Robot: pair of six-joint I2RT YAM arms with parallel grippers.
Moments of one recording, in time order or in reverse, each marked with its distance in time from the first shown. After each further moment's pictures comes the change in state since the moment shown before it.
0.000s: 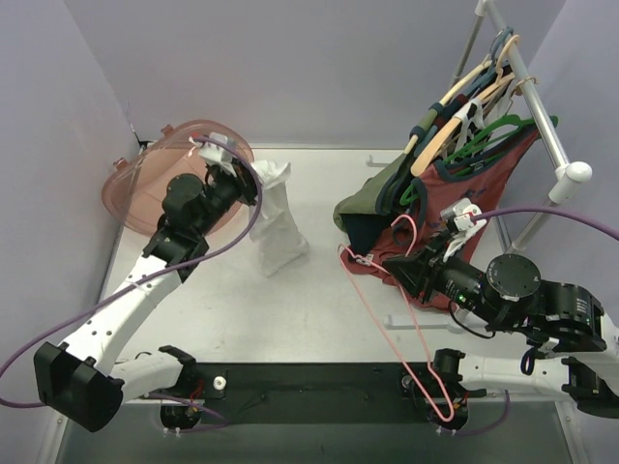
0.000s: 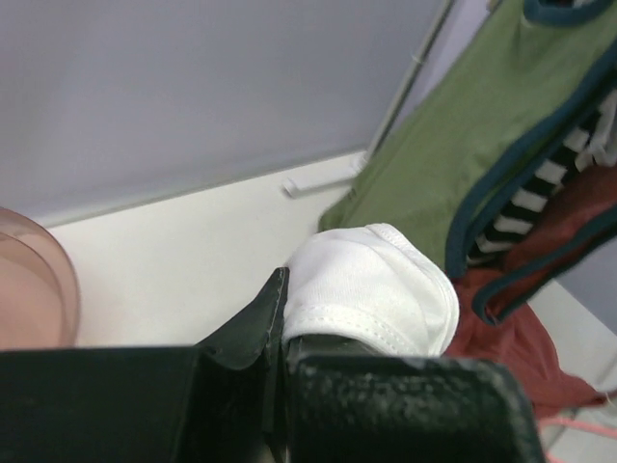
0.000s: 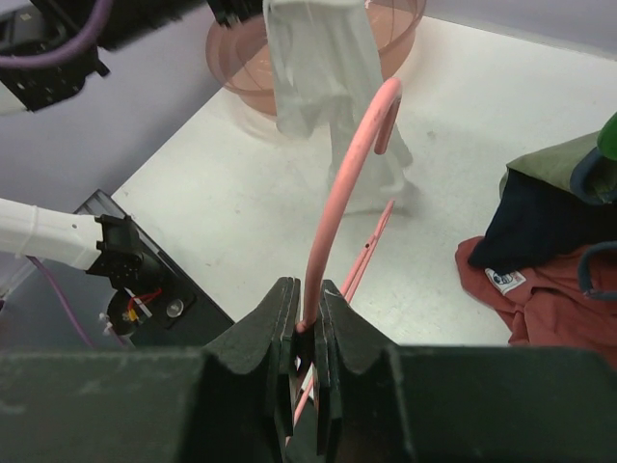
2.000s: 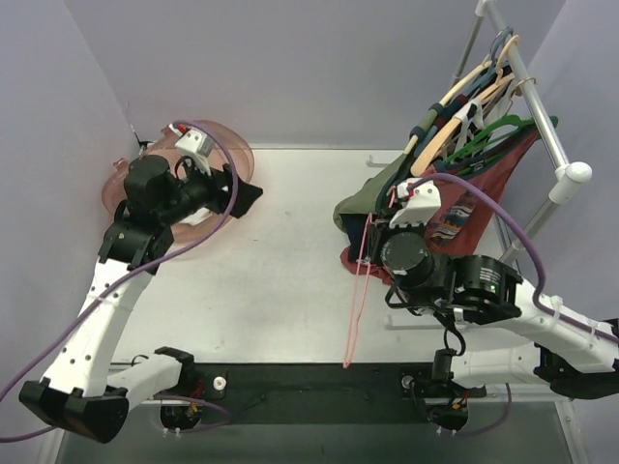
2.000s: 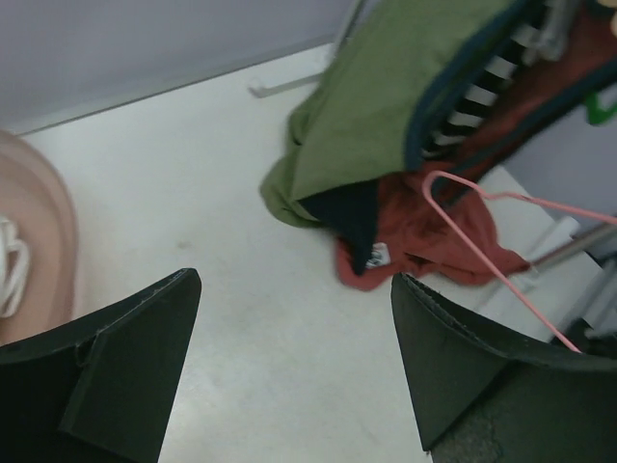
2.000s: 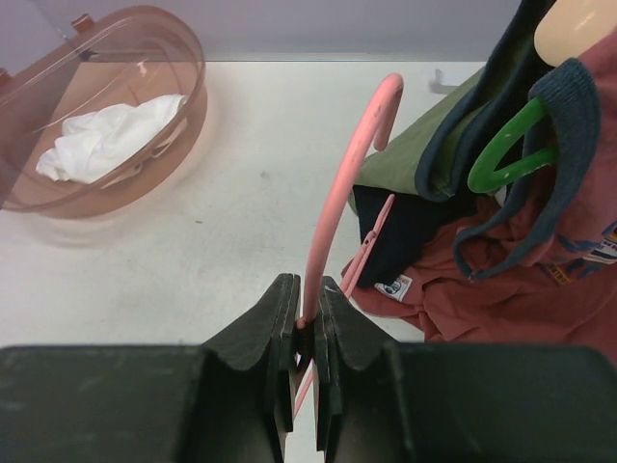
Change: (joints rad) left arm 0.197 -0.023 0.325 -0.607 0.256 0.062; right arm -0.007 0.307 0.090 -0.021 0.519 0.171
